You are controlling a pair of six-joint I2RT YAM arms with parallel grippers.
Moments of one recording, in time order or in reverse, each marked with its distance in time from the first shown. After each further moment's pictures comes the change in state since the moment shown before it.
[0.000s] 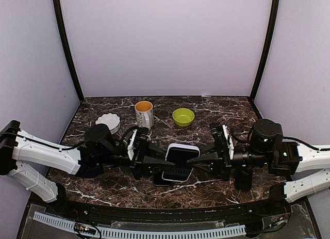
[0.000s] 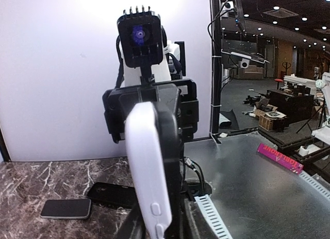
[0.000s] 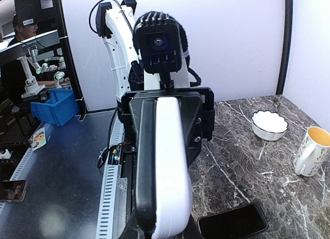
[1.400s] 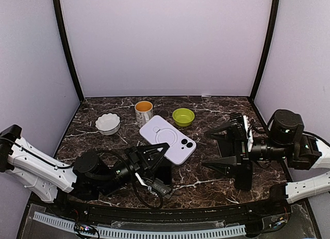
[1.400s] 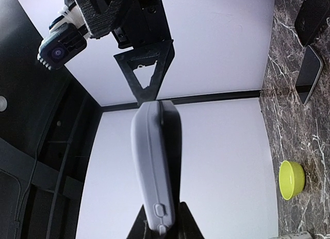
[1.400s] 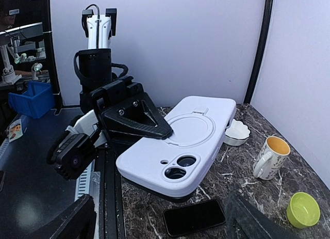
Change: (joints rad) left arm -0.344 -0.024 -0.066 0.177 -1.032 1.914; right arm -0.001 -0.148 0.108 -0.271 0.125 -0.141
